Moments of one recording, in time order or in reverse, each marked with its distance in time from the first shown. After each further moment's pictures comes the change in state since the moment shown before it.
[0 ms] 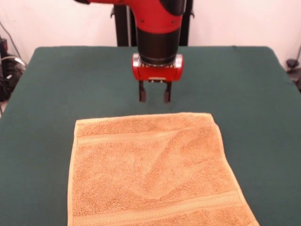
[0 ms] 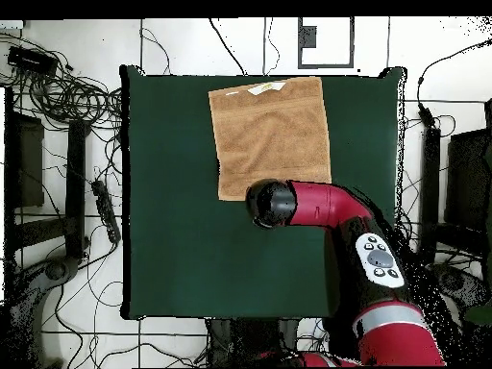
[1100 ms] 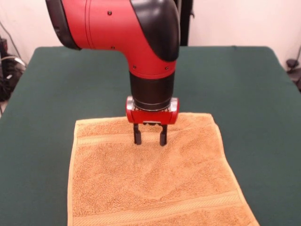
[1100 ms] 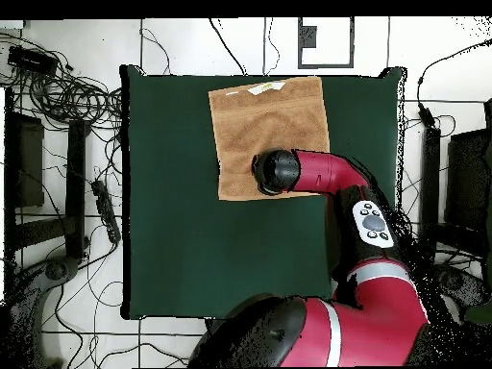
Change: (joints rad) arm 0.000 0.202 0.031 -0.303 0.003 0.015 0.000
